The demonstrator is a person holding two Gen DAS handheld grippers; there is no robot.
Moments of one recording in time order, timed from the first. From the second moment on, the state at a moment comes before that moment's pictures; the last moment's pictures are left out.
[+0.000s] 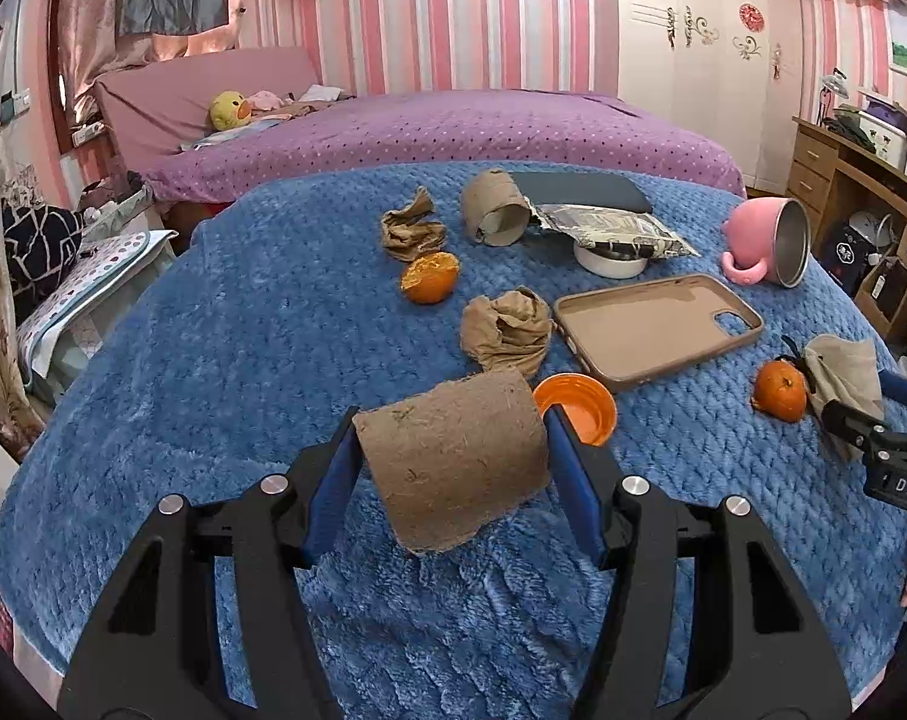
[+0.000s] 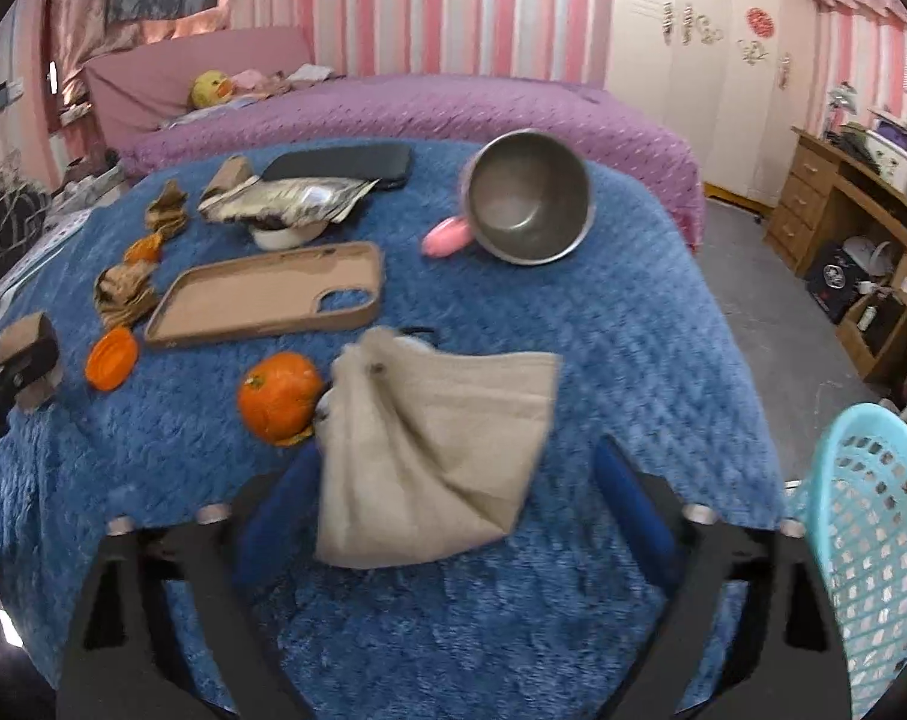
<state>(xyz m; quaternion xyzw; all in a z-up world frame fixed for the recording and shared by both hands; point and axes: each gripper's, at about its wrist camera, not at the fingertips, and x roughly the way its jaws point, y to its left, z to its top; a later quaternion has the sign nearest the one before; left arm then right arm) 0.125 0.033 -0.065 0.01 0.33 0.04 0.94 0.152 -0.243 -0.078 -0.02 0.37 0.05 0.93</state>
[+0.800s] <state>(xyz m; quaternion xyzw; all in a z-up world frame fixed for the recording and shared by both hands) 0.113 0.012 -0.058 0.01 0.31 0.01 0.95 0.122 -0.278 -0.045 -0.02 0.31 0.07 0.95</state>
